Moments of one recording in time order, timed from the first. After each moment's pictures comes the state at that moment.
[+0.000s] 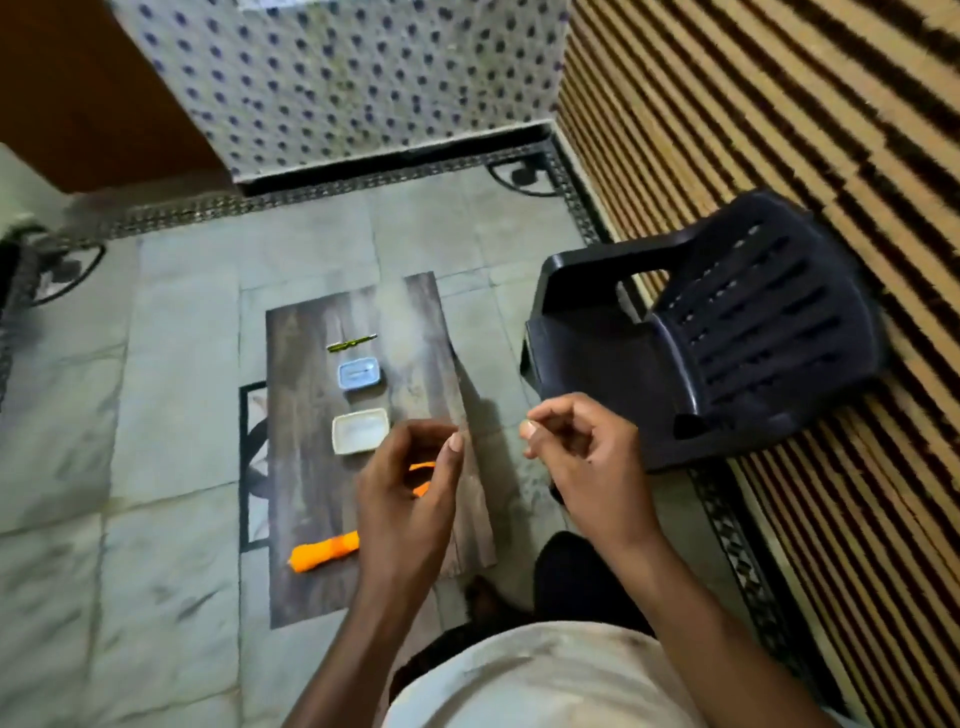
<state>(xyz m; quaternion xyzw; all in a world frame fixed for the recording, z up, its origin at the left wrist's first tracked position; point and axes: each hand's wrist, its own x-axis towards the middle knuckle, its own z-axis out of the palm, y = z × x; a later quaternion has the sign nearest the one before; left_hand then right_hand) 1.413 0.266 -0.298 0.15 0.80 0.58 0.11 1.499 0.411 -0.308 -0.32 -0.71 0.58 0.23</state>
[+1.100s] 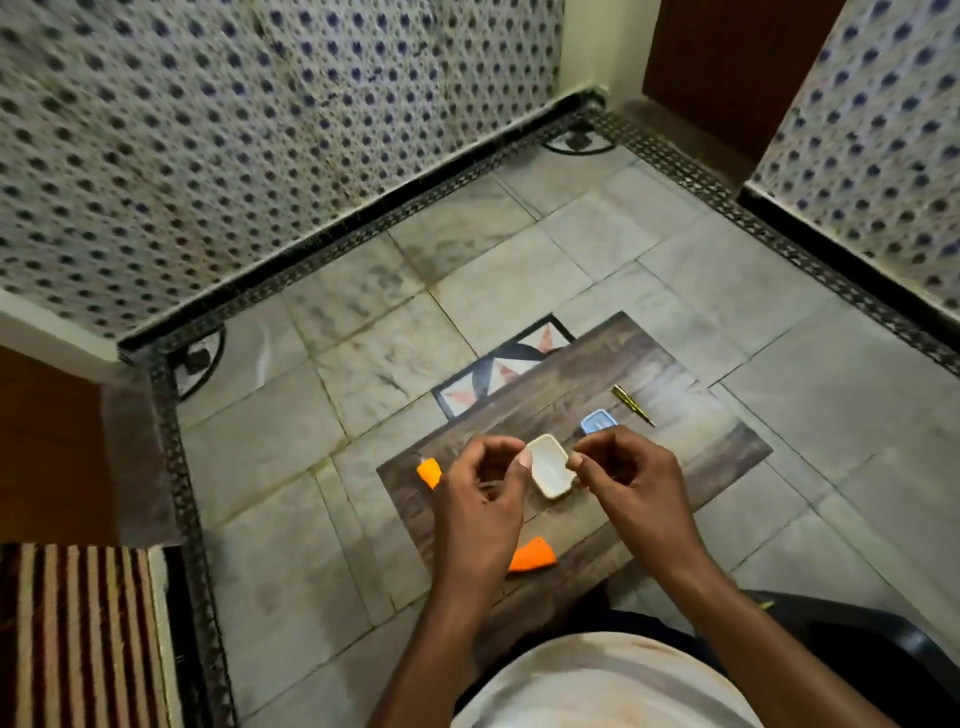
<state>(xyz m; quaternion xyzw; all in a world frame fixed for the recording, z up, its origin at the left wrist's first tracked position) 1.291 0.294 -0.300 -0.35 0.72 0.57 -0.17 1.198 0.425 -0.326 0.13 -0.78 0.58 -0.20</state>
